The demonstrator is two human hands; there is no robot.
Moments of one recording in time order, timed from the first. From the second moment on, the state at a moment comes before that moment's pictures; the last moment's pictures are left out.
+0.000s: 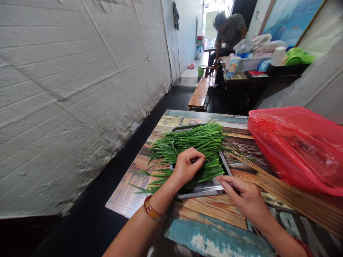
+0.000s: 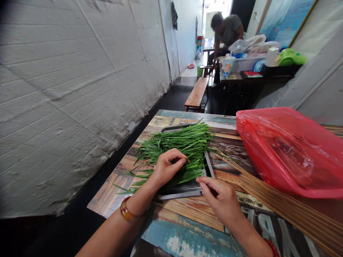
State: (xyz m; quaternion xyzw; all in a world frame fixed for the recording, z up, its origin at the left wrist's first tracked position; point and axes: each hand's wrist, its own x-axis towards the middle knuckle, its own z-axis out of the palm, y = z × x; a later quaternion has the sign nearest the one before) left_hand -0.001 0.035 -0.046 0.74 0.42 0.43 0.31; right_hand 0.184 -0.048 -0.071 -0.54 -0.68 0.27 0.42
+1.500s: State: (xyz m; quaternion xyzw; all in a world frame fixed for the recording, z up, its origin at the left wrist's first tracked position) left_hand -0.005 0.031 -0.034 0.75 0.40 0.30 0.43; right_hand 0.183 -0.049 -0.069 -0.54 -0.69 0.28 0.39
